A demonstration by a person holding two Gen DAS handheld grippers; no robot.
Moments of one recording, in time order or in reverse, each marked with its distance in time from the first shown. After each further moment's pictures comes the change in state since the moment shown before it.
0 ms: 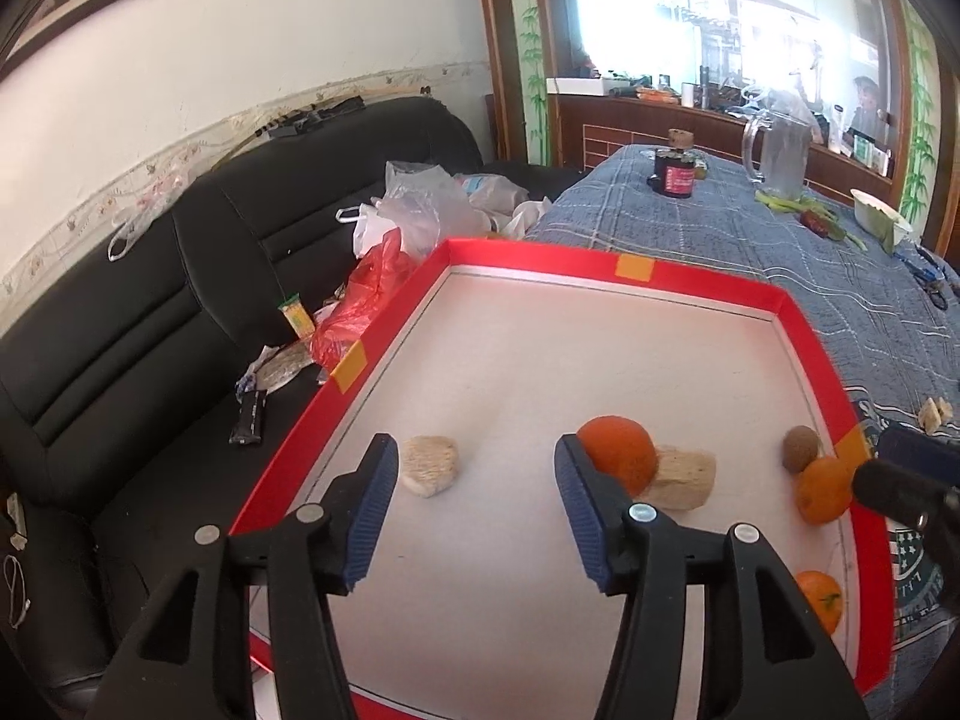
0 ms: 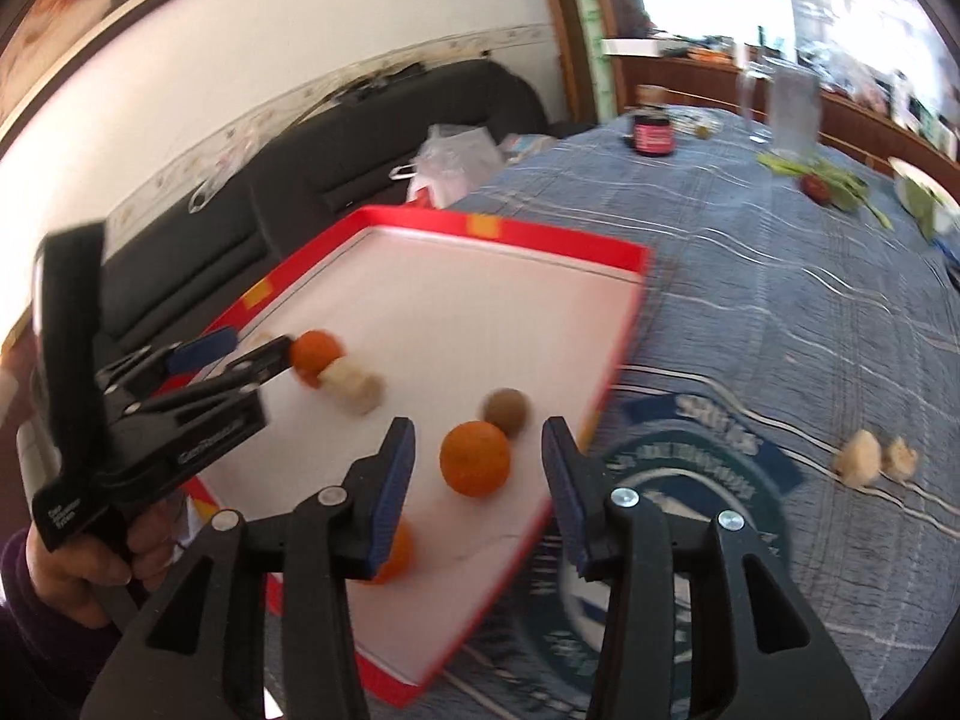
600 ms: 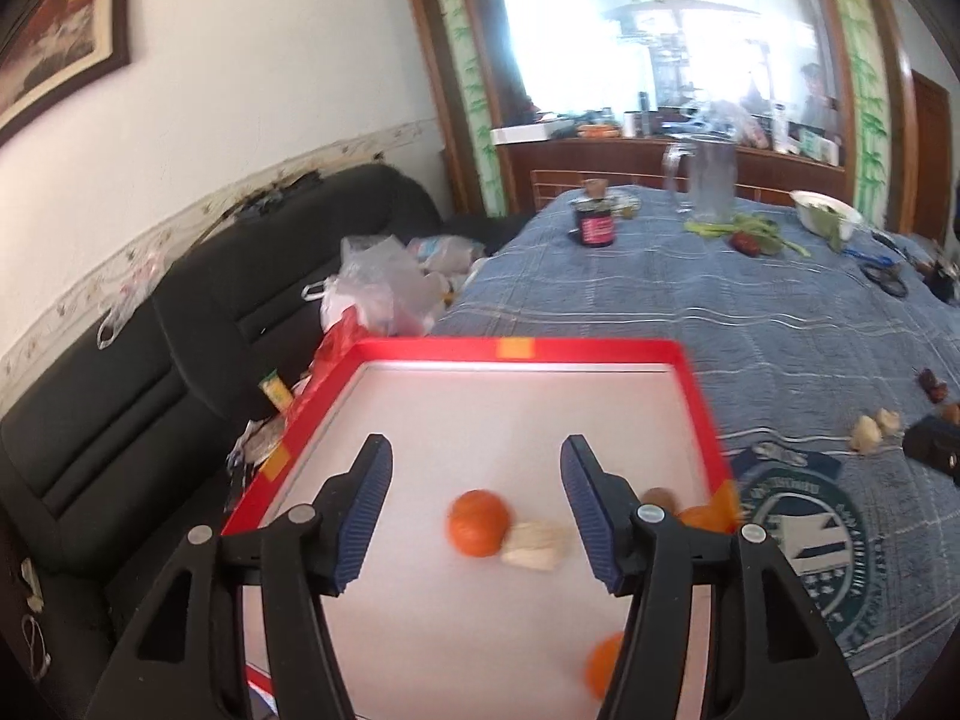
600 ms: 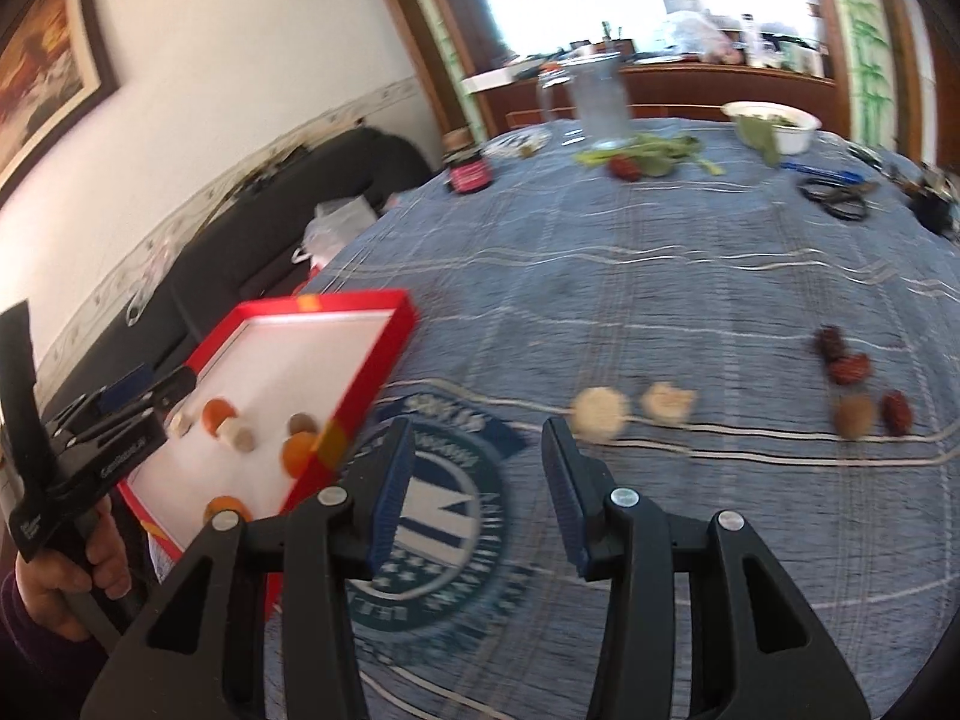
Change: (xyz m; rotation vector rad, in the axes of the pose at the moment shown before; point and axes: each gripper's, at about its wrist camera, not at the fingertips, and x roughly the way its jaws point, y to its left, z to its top) left arm -0.046 -0.068 0.022 0.125 -0.120 -0.022; right arm -0.080 -0.112 -0.024 0.241 -0.133 -0.119
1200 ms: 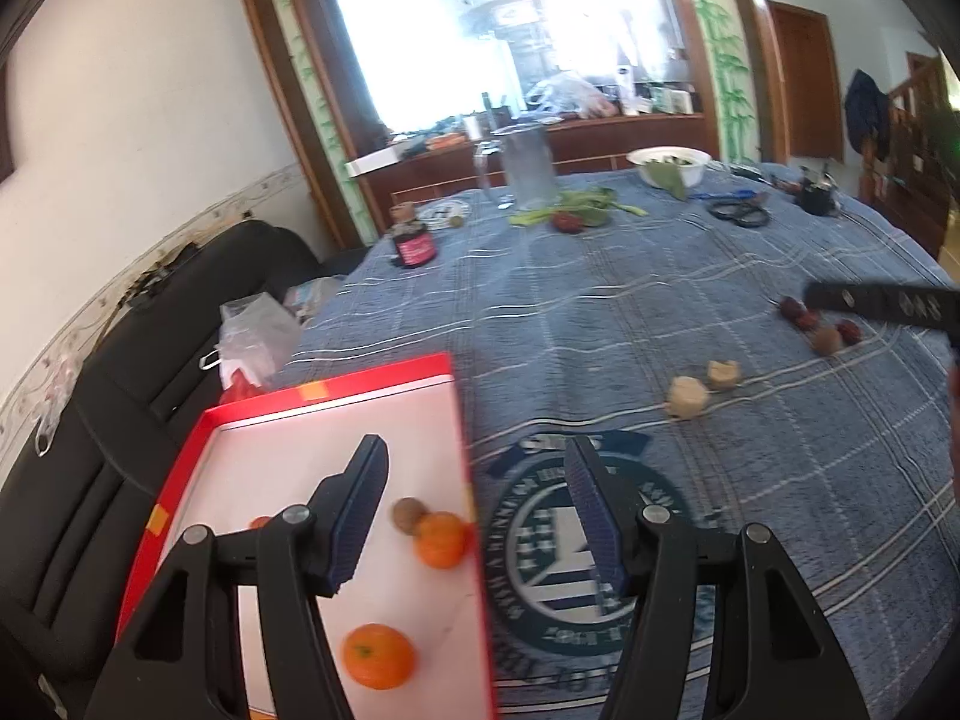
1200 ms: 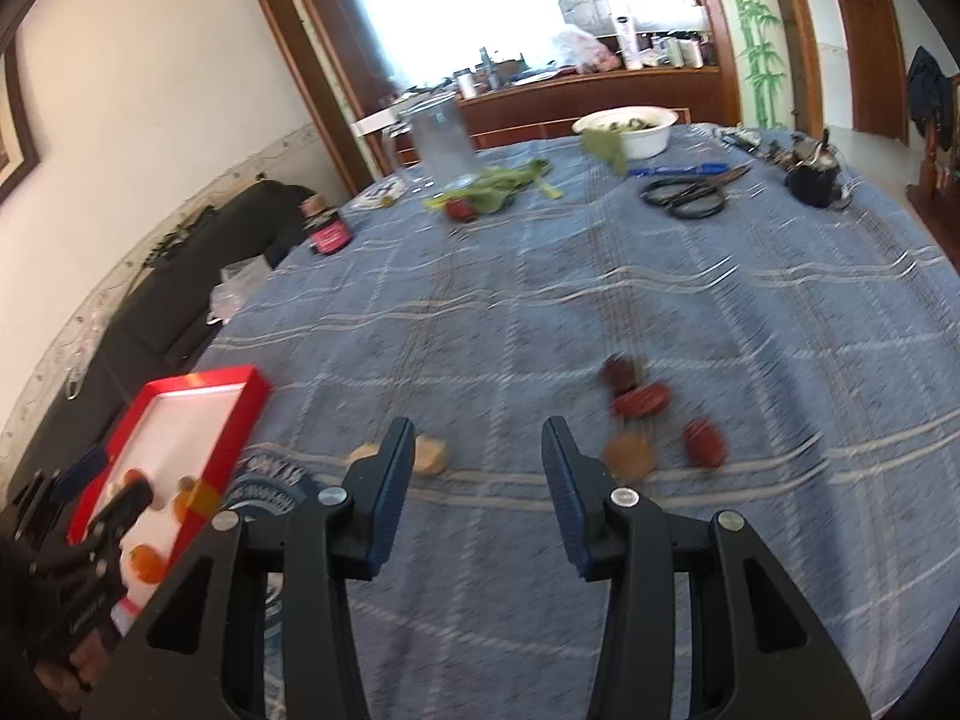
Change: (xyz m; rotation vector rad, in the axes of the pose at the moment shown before) left arm -0.037 -0.103 0.001 0.231 -0.027 -0.197; right arm -0.033 -0.096 0.025 0.115 -0.056 -0.173
